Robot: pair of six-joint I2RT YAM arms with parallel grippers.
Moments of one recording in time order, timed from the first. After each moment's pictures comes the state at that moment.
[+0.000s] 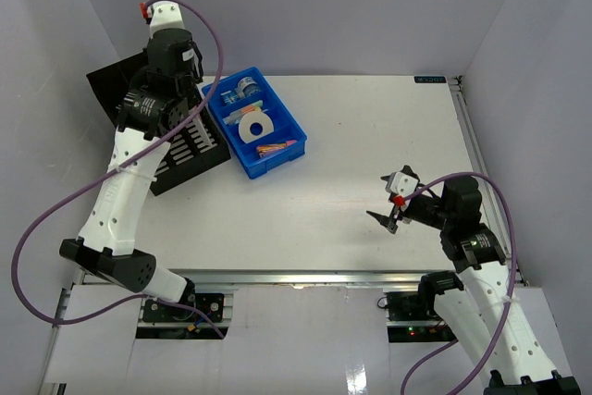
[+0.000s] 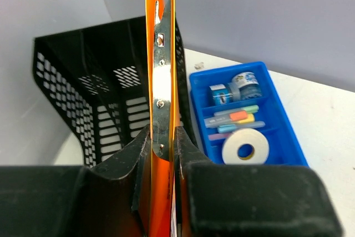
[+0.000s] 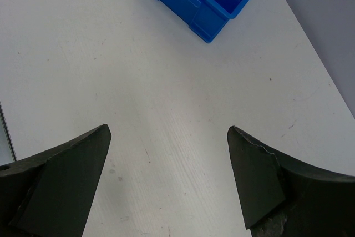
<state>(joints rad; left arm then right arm) -0.36 1.46 1.90 -0.71 -0.68 -0.15 0.22 0.56 0.57 -0.39 -0.77 -0.69</state>
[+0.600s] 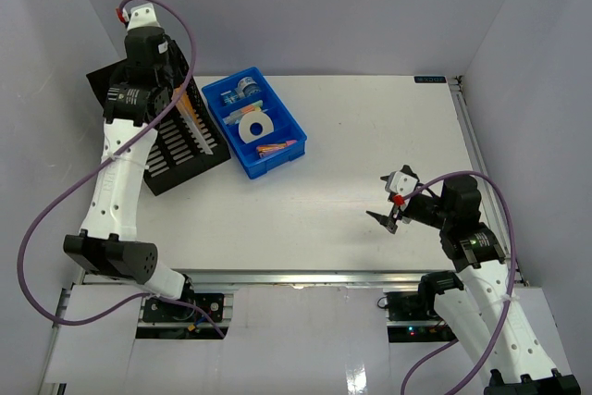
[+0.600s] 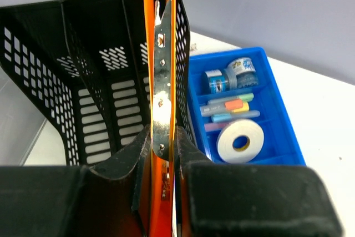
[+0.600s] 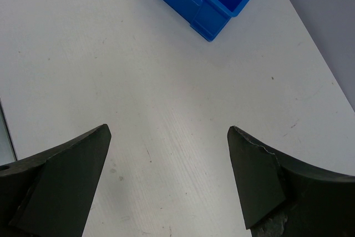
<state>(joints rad) -0.17 1.49 1.86 -0.73 -0.41 -0.23 0.22 0.57 0.57 -0.39 -0.77 -0.69</state>
